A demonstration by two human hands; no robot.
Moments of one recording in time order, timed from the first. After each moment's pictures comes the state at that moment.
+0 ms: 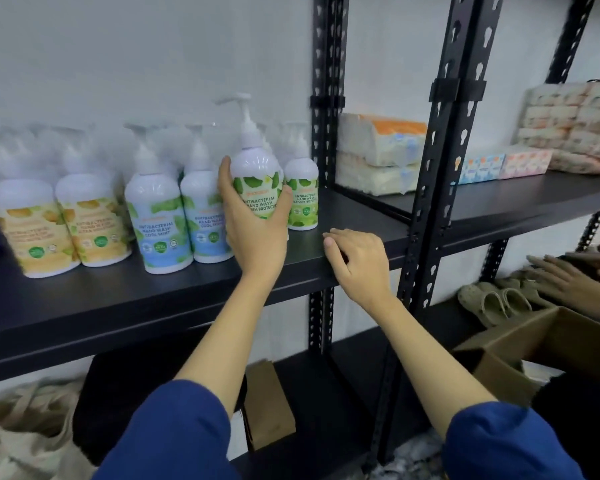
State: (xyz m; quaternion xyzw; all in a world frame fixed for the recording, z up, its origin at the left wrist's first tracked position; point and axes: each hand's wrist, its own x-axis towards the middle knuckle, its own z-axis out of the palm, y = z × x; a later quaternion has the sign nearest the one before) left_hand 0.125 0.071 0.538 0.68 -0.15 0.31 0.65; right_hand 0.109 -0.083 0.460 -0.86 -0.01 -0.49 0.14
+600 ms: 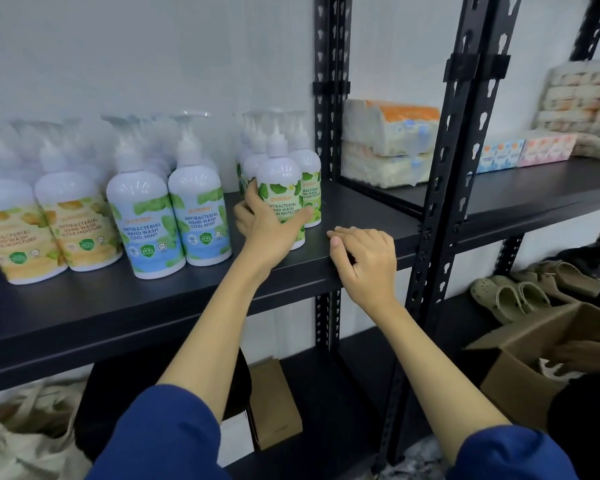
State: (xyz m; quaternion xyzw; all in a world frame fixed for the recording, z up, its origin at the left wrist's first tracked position) left_hand 0.156 0.059 0.529 0.80 -0.18 0.11 0.57; right_hand 0.119 -0.082 0.449 -0.78 0.00 -0.61 0.14
